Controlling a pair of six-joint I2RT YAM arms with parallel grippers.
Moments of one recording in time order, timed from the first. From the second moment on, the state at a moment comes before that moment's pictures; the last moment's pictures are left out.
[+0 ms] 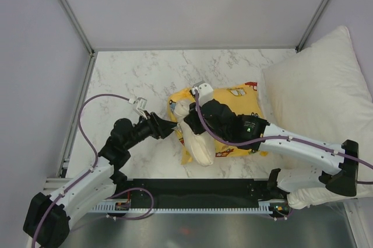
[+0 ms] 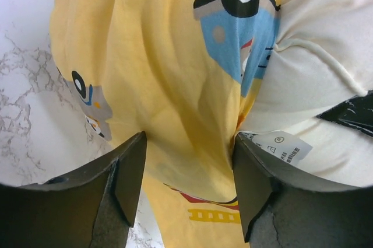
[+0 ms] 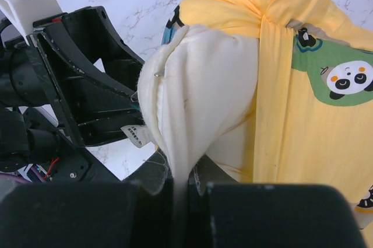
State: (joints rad) left arm -0.52 0.75 0.28 0.35 0.34 -0.75; right arm 1.15 1.26 1.17 -0.40 0.34 0.46
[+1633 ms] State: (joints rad) left arm -0.37 1.31 0.50 0.41 0.69 -0.93; right arm 1.18 1.19 0.86 -0.19 0.18 0.45
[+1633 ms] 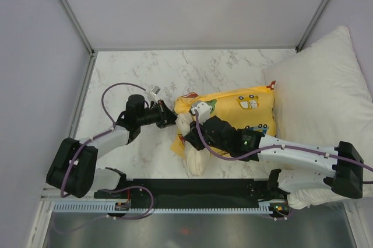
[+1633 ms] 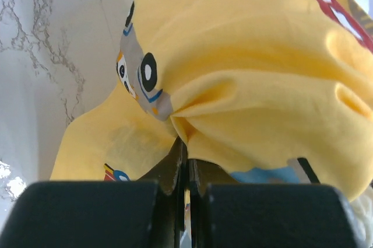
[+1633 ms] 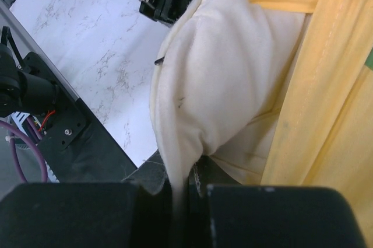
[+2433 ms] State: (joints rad) left arm -0.32 1.51 0.69 0.26 0.88 -0.93; right arm 1.25 1.13 0.80 -0.15 0.19 0.54
